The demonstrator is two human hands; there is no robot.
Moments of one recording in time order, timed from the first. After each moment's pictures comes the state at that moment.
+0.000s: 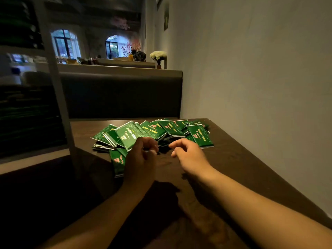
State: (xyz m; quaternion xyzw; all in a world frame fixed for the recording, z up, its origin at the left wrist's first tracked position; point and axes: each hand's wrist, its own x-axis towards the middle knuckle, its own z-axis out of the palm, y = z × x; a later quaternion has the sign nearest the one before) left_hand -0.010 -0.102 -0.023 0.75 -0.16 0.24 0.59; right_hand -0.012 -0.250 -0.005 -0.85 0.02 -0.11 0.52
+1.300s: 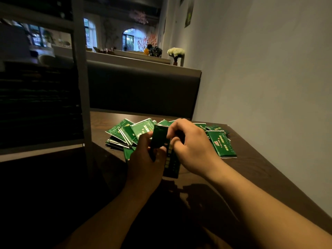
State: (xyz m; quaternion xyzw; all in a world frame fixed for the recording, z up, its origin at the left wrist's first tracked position) left_hand 0.019 -0.075 -0.027 0.75 -0.08 0.19 0.63; right_hand 0.015 -0.197 0.038 -0.89 -0.22 -0.21 0.35
